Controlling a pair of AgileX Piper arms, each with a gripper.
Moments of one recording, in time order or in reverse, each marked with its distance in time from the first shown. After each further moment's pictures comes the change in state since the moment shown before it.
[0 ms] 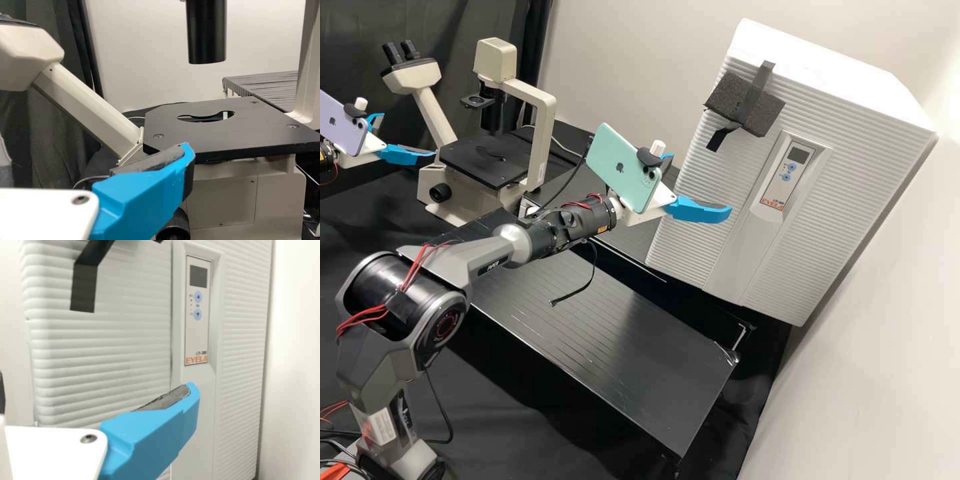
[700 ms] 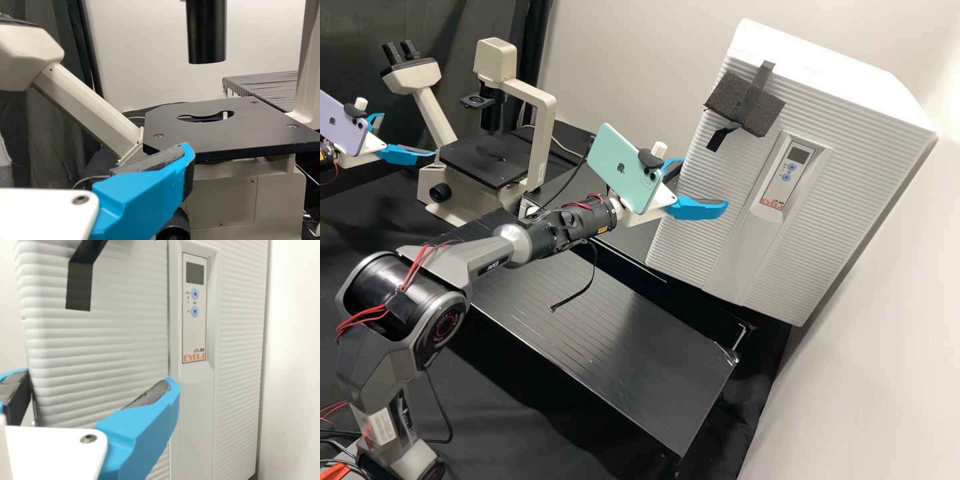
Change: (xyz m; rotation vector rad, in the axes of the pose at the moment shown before) left arm 0.000 0.000 0.000 0.000 0.000 0.000; right arm 0.000 0.000 0.001 0.011 -0.009 0.000
